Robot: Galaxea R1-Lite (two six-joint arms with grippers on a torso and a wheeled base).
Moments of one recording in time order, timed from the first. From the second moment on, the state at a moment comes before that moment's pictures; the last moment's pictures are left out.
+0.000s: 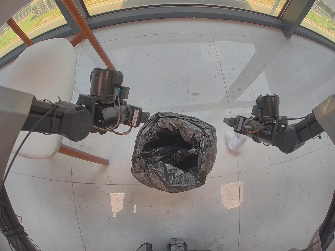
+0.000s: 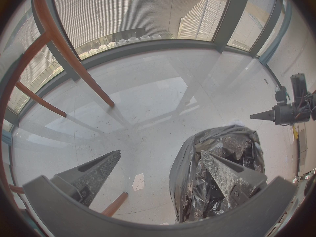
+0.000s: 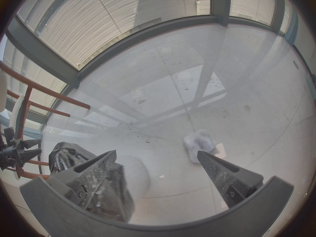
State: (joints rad) left arm -0.43 2.01 -1.38 -0.21 0.18 0.08; right arm 0.30 2.10 -1.14 -0.49 -0.10 0.42
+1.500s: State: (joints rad) left arm -0.38 1.47 -1.07 -0.37 0.02 -0.05; right arm 0.09 2.51 -1.33 -0.70 0.10 0.20
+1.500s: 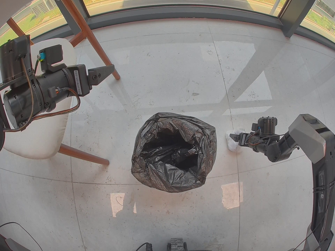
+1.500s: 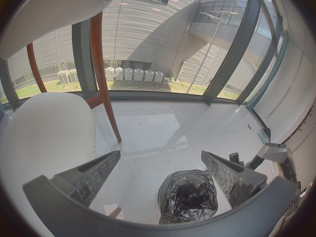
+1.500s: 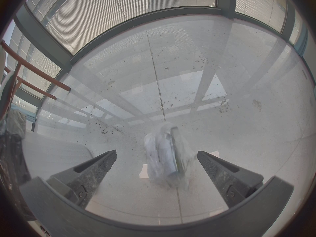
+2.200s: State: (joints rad) left arm -0.38 1.46 -1.06 -0.41 0.00 -0.05; right arm 0.08 2.53 -1.43 -0.70 0.13 0.15
